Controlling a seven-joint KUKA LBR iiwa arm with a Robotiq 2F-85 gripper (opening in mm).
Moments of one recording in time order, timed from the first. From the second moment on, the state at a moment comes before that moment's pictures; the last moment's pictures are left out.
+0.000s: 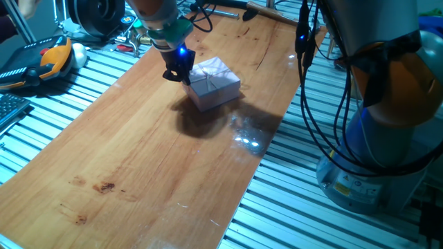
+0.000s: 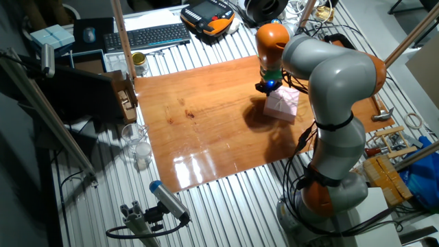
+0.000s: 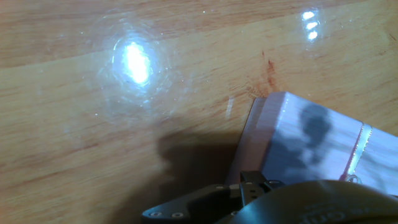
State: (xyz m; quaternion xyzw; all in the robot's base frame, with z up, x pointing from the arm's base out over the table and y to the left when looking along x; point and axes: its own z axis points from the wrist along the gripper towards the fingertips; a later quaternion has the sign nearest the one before) arm 0.557 -0.062 0.095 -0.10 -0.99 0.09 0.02
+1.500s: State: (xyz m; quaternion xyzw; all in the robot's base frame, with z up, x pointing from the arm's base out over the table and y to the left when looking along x) arm 0.570 -0.066 0.142 -0.08 -1.00 0.05 0.02
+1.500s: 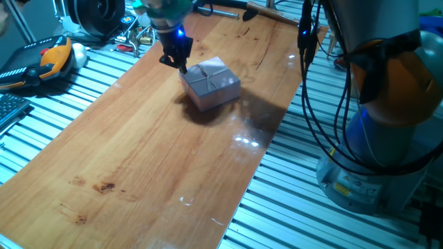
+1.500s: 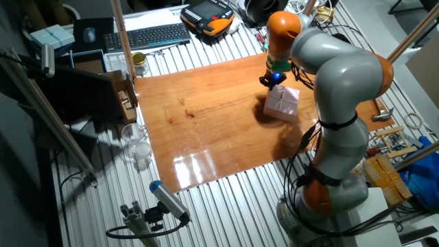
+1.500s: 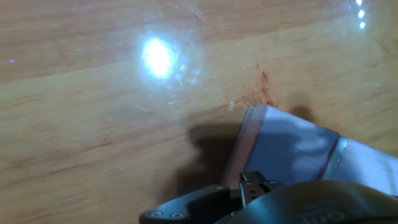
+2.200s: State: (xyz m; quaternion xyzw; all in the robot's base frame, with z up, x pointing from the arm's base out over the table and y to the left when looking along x) arm 0.569 -0.031 0.170 -0.03 -1.00 0.02 0.00
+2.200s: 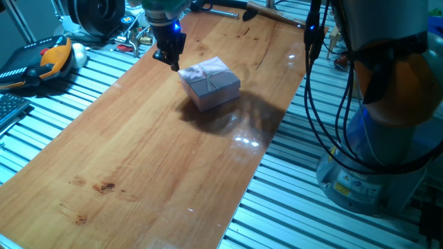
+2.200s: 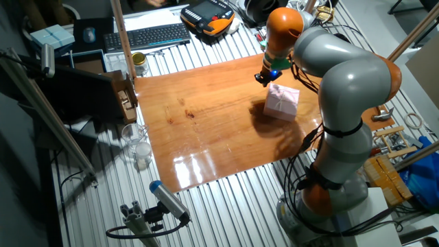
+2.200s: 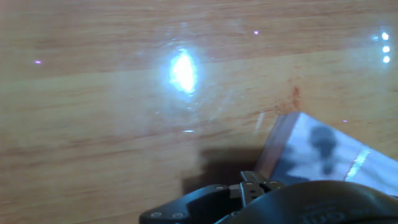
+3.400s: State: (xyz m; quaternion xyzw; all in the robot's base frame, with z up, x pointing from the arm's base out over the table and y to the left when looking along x) arm 0.567 -0.025 0.173 -0.01 -1.00 0.02 0.00
